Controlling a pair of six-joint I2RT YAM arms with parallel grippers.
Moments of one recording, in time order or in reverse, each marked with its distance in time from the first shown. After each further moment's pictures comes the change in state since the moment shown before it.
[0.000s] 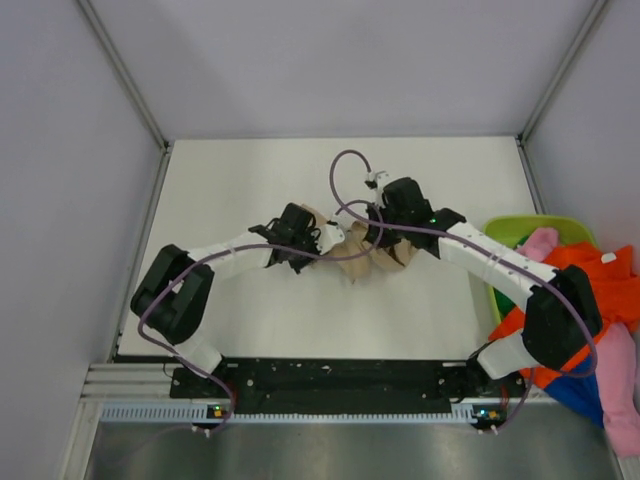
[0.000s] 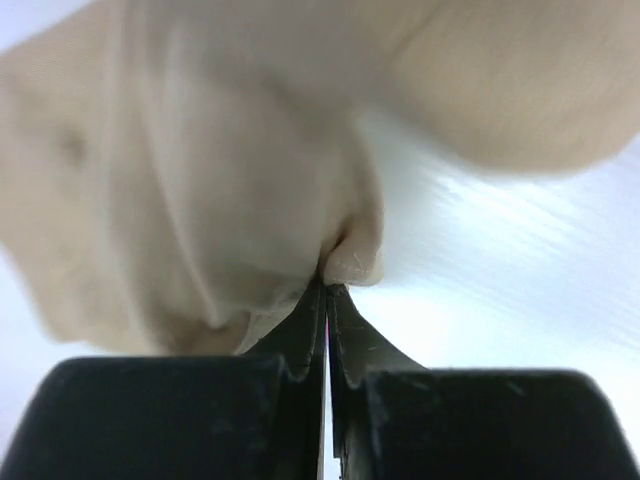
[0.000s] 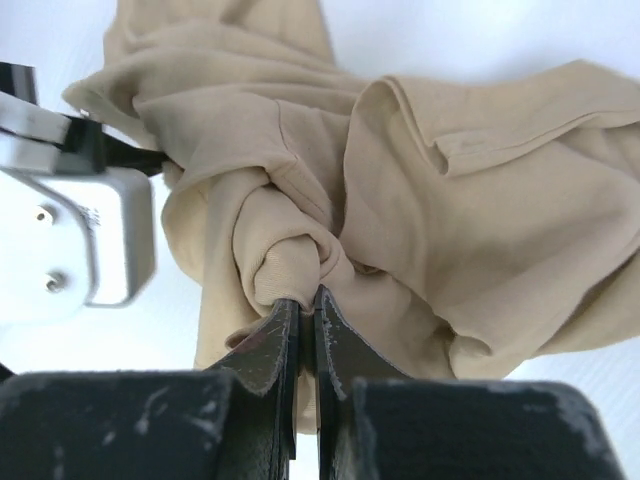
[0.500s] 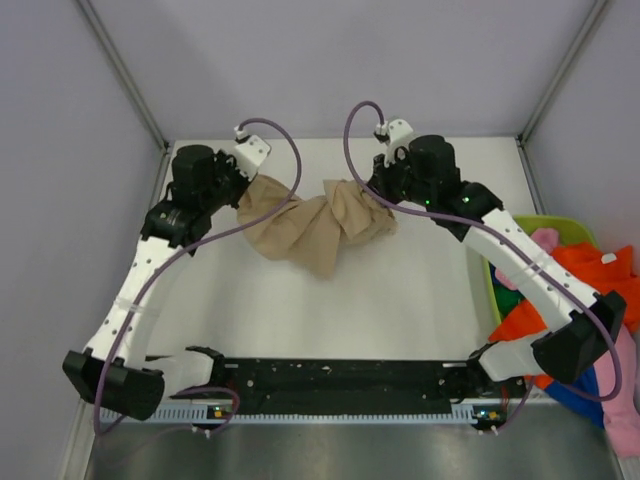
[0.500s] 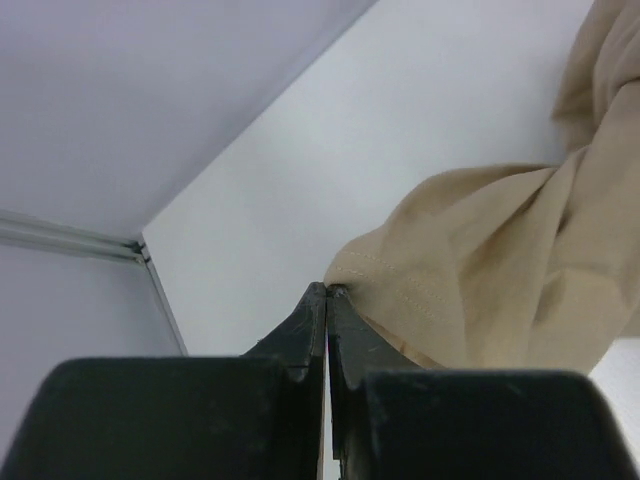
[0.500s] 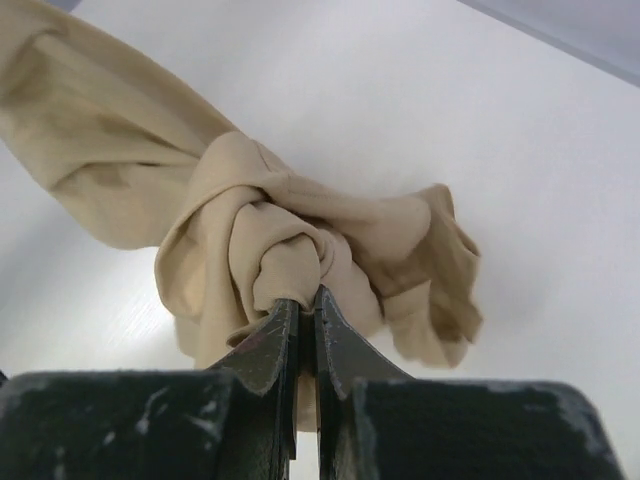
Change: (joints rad) left arm 0.317 -0.435 0.320 -0.198 -0.114 -0.022; right arm -0.031 -0.086 0.319 -0.066 -0.004 -0.147
